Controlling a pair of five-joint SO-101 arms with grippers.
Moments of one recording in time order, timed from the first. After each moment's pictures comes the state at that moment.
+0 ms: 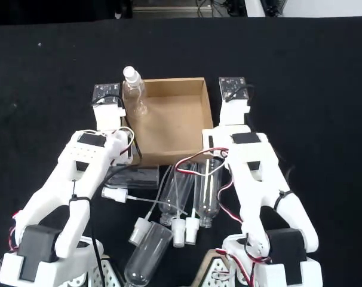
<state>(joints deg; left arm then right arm) 5.6 -15.9 46.8 40.1 9.6 -5.2 -14.7 49.1 38.4 -3.8</state>
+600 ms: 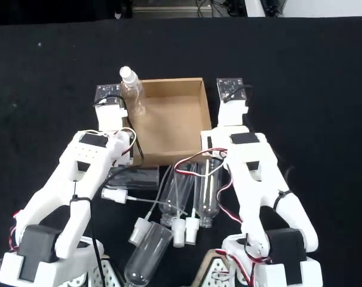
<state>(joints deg) 6.2 -15.9 46.8 40.7 10.2 -5.5 -14.7 49.1 38.7 -3.7</state>
